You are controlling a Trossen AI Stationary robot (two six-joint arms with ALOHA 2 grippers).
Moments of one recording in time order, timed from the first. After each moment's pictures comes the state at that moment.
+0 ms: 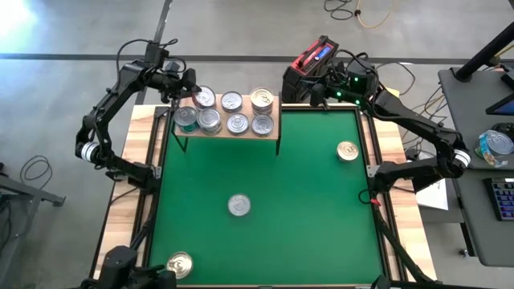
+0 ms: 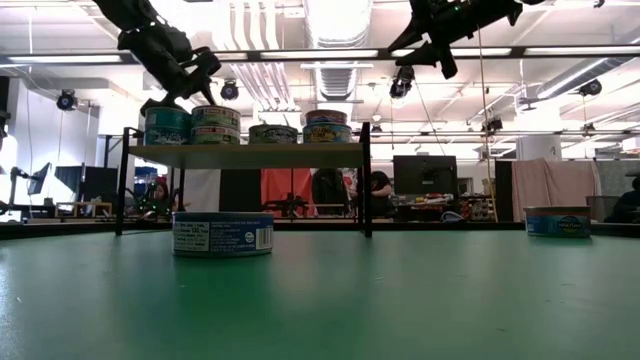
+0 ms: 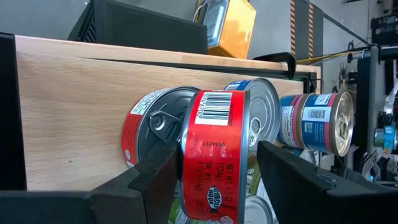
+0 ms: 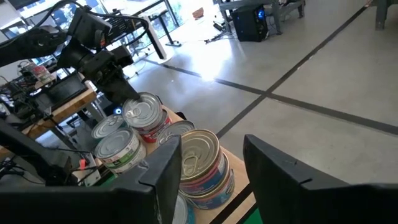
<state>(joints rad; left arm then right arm) 1.20 1.42 1.36 -0.91 0.53 -0.56 -0.73 1.21 1.15 -0.14 -0.19 0.35</state>
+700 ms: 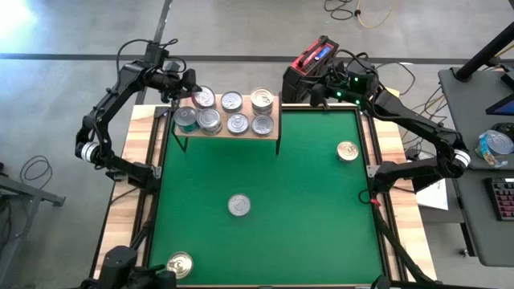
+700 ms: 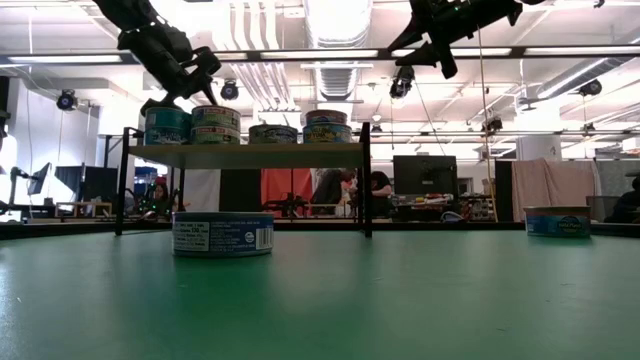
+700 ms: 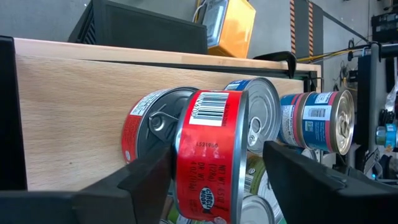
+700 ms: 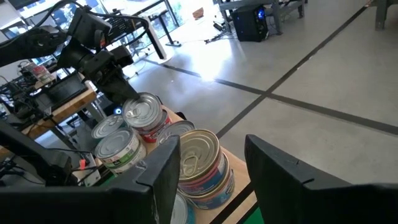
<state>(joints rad) 1.20 1.42 1.36 -0.91 0.53 -0.55 -0.73 1.21 1.15 -0.14 -0.19 0.35</state>
